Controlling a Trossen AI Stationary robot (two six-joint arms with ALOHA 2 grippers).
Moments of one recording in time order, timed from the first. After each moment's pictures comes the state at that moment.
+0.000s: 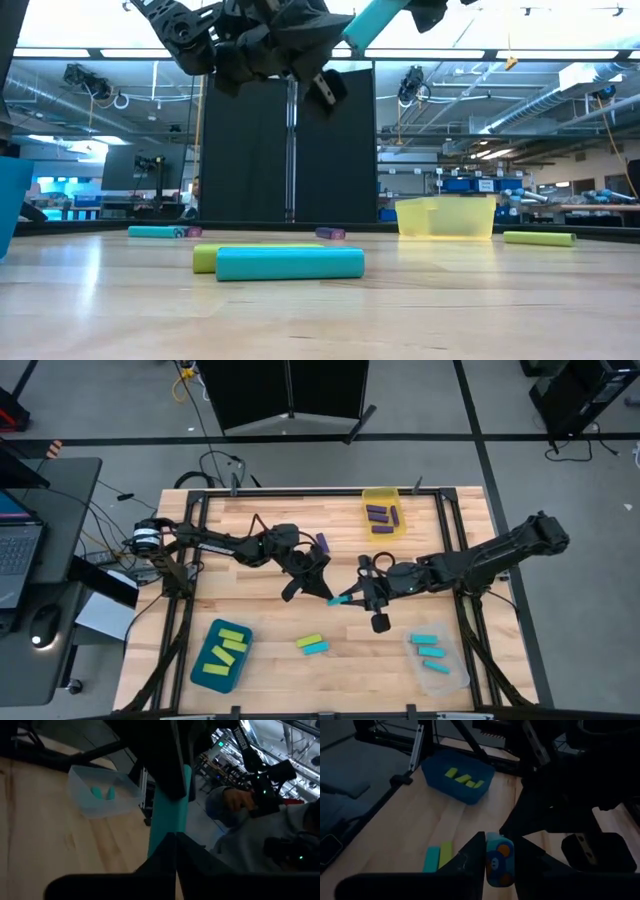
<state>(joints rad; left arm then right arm) 0.12 1.70 0.93 0.61 0.84 -0.47 0.28 1.32 0.93 -0.04 0.14 -0.07</state>
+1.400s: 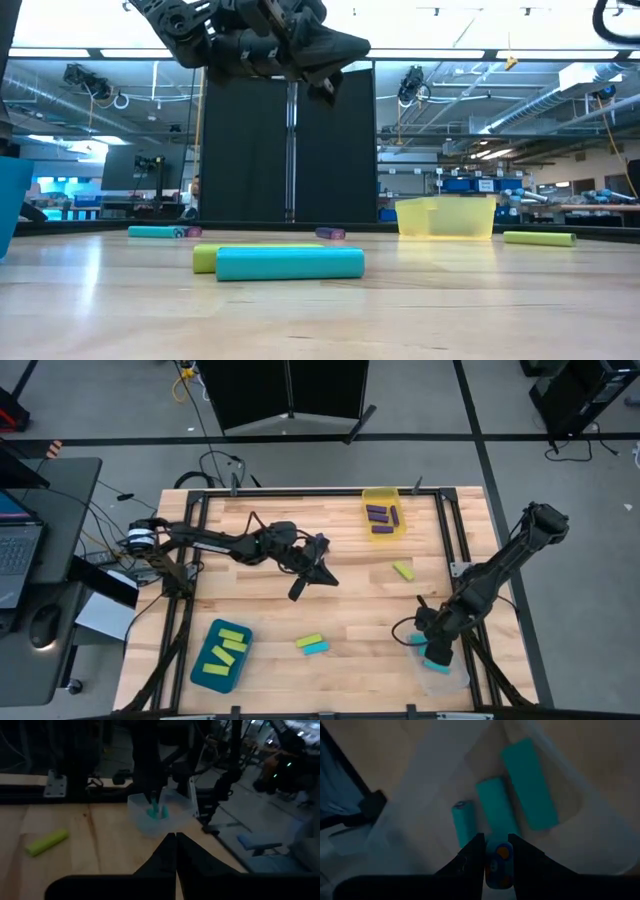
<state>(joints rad) 0.13 1.65 0.93 0.55 0.60 -0.12 0.75 1.17 0.67 -0.75 -0.25 1.31</state>
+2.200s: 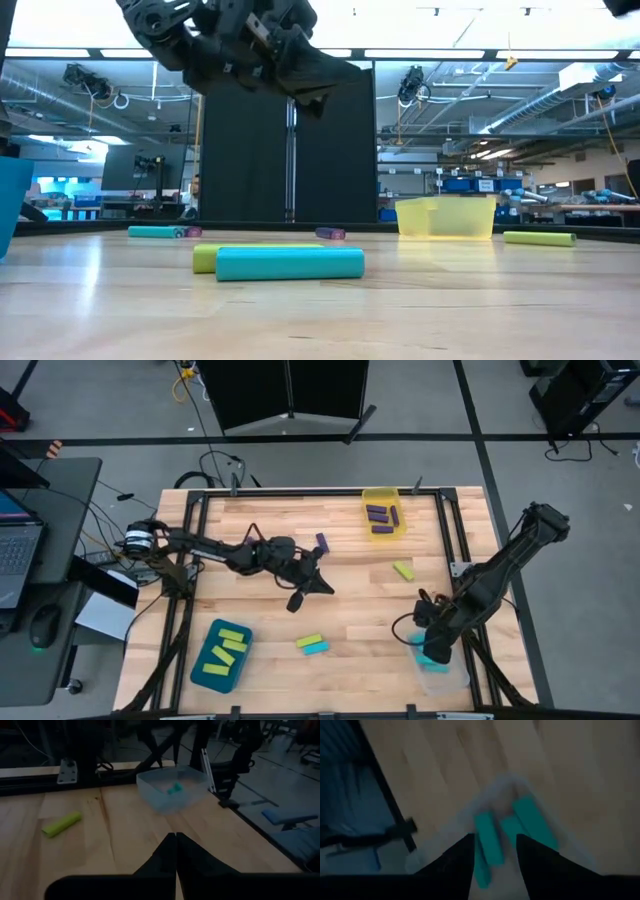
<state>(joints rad) 0.04 1.63 0.85 0.53 0.43 0.03 0.73 1.17 0.89 -0.93 -0.04 1.19</state>
